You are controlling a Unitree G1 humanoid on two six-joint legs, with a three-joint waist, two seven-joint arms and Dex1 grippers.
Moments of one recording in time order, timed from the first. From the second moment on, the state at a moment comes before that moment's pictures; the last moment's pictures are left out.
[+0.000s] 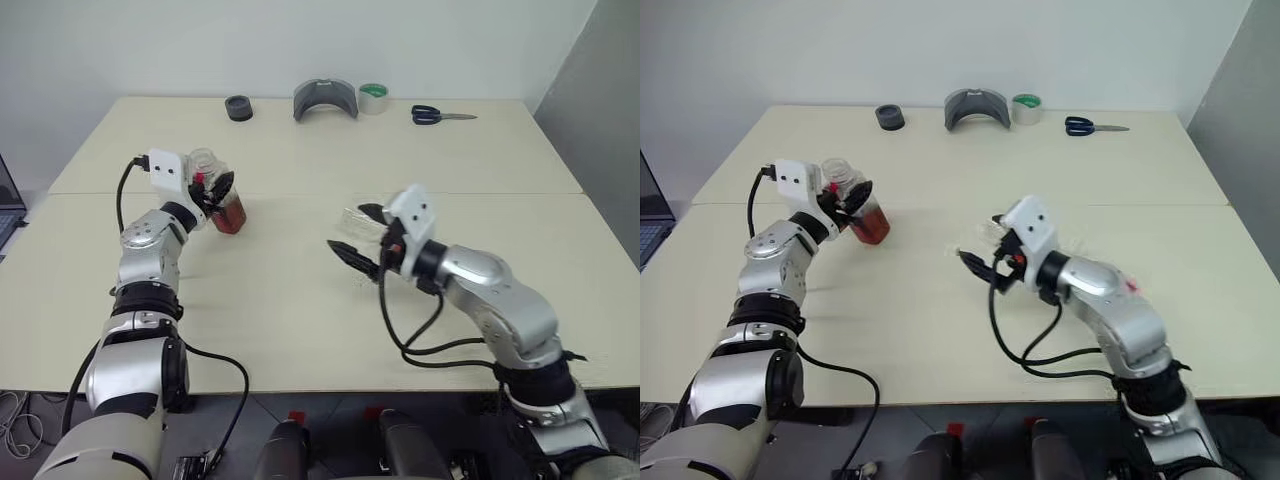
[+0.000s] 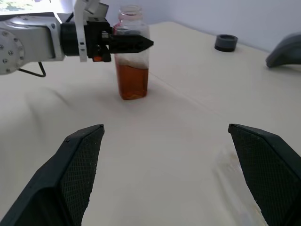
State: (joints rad) left arm -0.87 0.51 0.22 0.91 -0.23 -0.08 -0.56; right arm -0.53 -0.31 0.23 -0.38 0.33 0.70 0.47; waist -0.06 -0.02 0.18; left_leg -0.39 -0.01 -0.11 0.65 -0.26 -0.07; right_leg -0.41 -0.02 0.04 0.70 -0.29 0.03
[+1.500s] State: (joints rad) left arm -0.44 0.48 0.24 0.52 -0.20 -0.09 -0.42; right arm -0.43 -0.29 0.26 -0.46 0.28 0.74 0.47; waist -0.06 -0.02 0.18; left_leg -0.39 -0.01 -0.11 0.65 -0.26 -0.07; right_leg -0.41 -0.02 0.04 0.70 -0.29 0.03
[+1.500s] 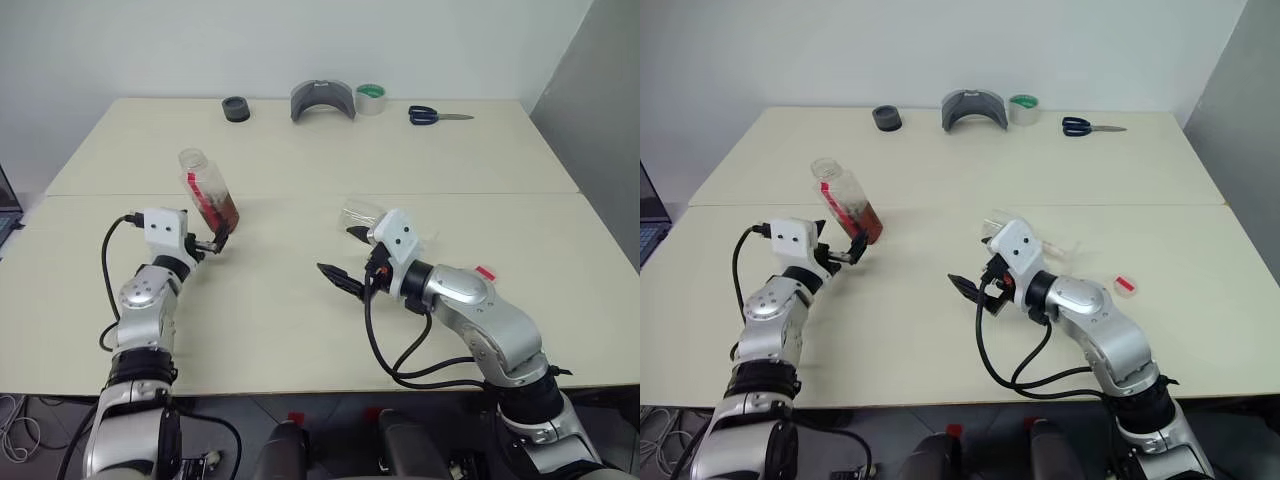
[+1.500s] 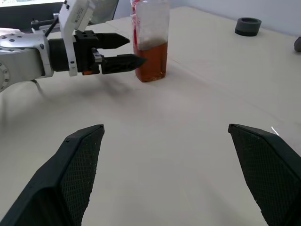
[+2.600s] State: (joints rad) left arm -0.29 0.44 -0.04 0.00 -0.26 0.18 -0.77; right arm -0.66 -0.46 0.69 -0.25 -0.41 1.01 0.24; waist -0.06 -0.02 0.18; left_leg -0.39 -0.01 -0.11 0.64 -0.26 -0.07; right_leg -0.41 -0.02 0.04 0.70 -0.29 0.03
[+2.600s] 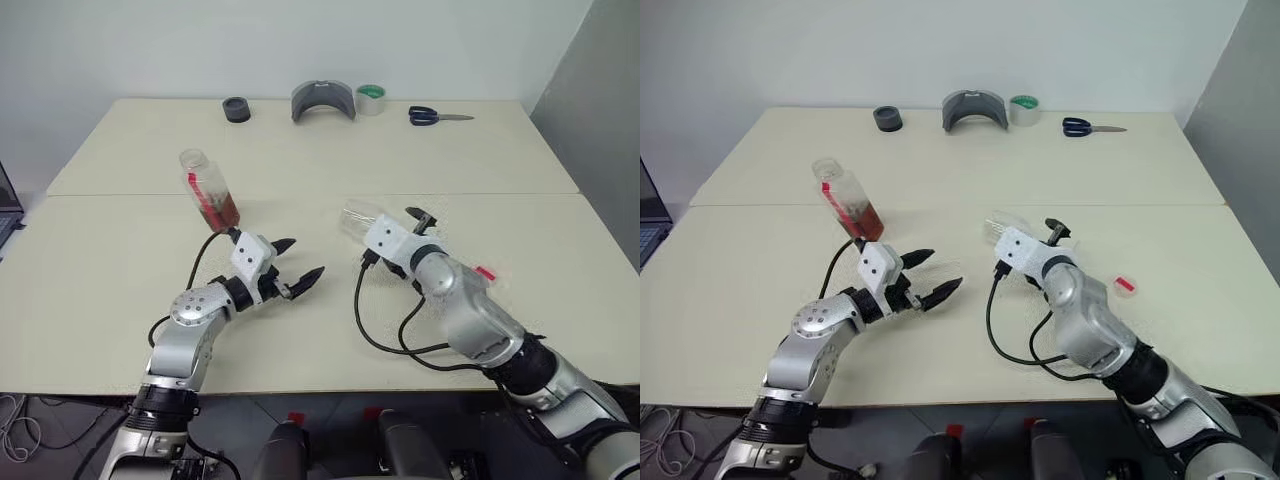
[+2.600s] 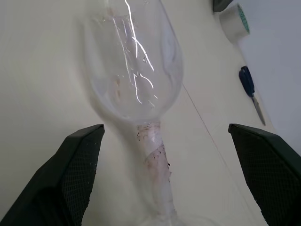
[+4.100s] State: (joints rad) left arm -0.30 0.46 0.01 -0.03 -0.37 0.35 -0.80; right arm -0.77 -0.10 0.09 0.21 -0.20 0.70 0.32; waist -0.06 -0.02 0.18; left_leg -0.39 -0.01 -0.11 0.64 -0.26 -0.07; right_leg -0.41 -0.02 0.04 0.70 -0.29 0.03
